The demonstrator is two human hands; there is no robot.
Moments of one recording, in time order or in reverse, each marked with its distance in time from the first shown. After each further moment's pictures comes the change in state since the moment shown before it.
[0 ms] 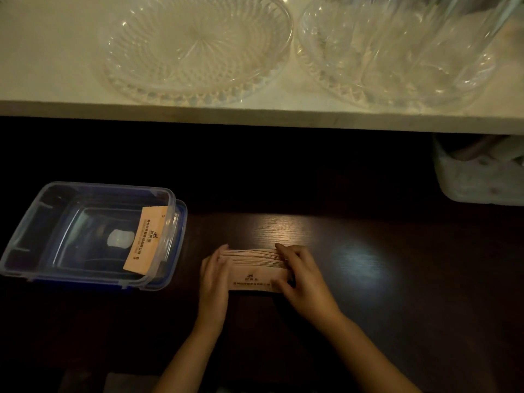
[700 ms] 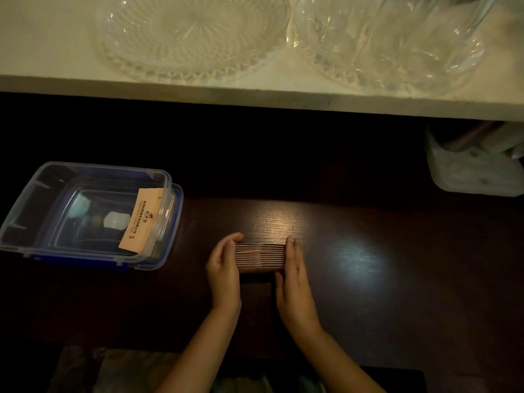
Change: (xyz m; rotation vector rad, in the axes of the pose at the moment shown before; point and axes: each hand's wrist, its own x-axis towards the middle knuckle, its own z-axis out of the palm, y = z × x) left_hand -0.008 -0.007 0.040 -0.240 0.196 0.067; right_hand -0.040 0.001 0.038 -0.041 0.182 0.082
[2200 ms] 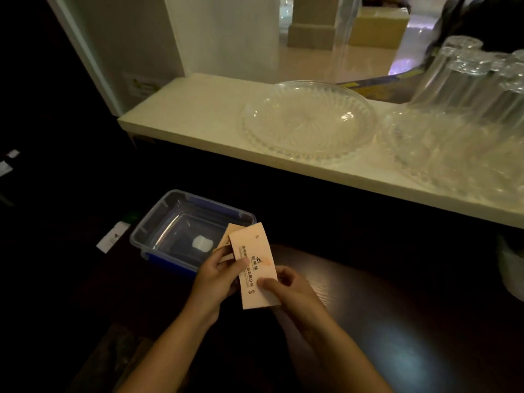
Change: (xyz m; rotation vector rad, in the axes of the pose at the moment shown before) left_hand 0.014 0.134 -0.107 -0.034 -0.109 -0.123; right_hand 0.058 -0.155 -0.007 0.710 -0.560 0.445
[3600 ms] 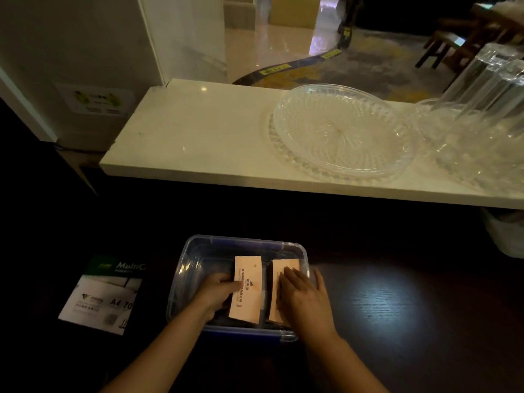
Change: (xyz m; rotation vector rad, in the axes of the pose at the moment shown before) left_hand 0.181 0.017 -0.134 0.538 -0.291 -0.436; right_hand 0.124 0.022 0.104 -1.519 0.500 -0.317
